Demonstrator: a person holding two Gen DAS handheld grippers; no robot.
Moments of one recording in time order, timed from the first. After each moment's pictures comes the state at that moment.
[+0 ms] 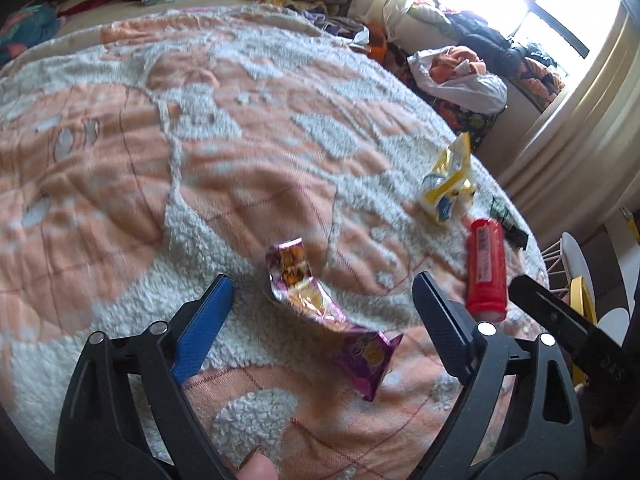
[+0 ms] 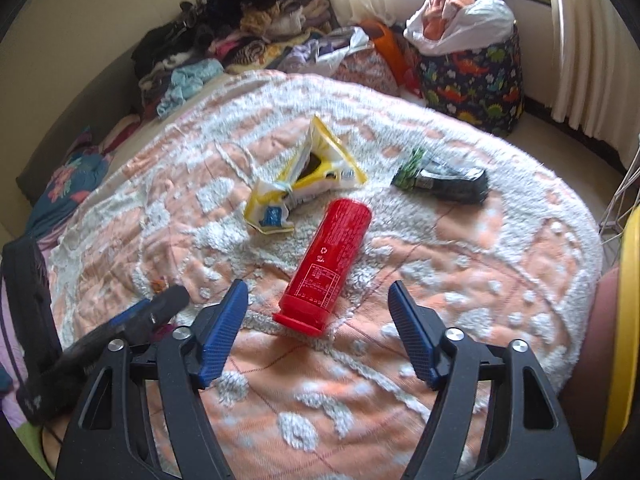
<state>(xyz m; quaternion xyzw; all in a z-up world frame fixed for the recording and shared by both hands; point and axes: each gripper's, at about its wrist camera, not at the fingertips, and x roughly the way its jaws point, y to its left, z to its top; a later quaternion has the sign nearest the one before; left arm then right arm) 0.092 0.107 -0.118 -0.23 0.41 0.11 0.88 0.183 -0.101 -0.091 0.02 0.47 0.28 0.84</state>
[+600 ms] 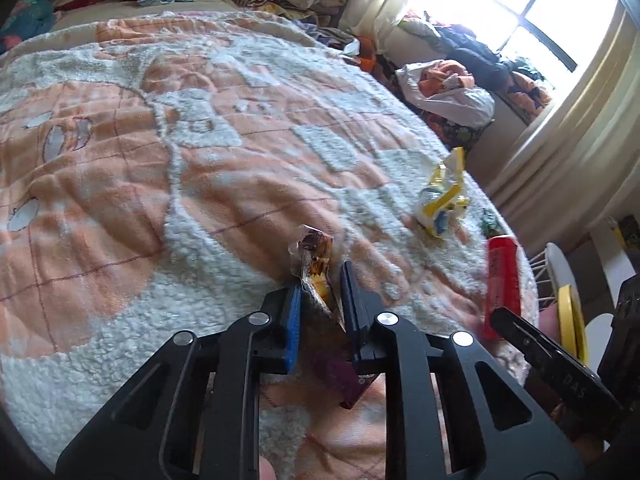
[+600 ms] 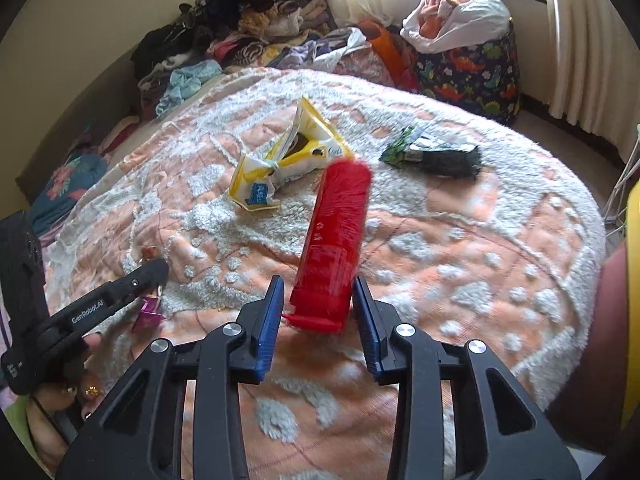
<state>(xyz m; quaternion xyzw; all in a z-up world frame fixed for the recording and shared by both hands) 0.090 0.117 -0.118 -0.25 0.38 0.07 0.89 0.169 -0.121 -0.103 0.03 0.45 0.28 0.85</state>
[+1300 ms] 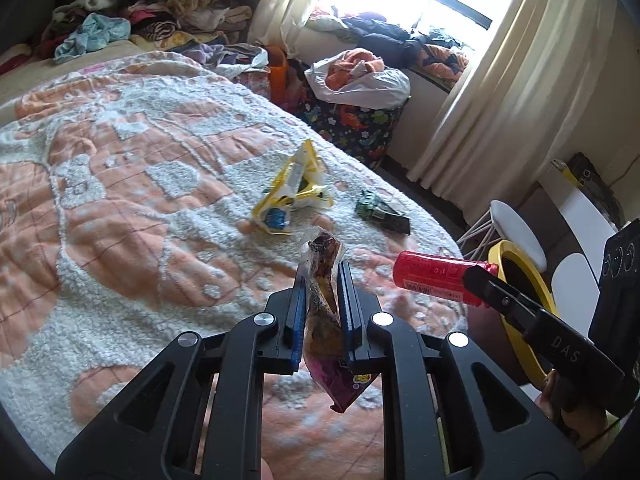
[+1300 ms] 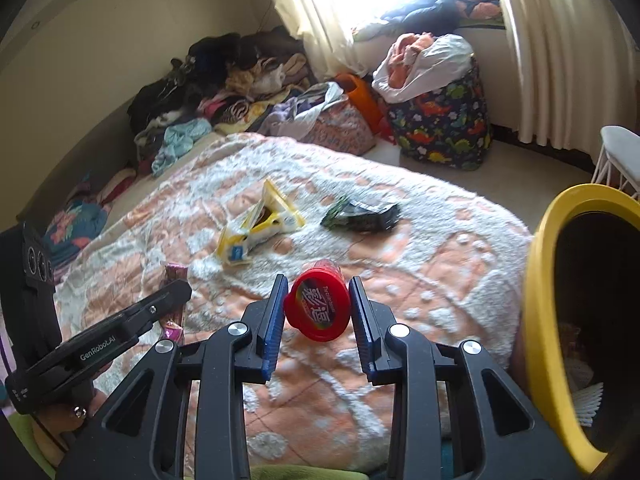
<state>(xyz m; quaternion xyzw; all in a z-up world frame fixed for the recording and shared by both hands) 0.102 0.030 -0.072 -0.18 0.35 -0.04 0.92 0.151 -0.199 -0.056 0.08 0.38 0.25 0.89</state>
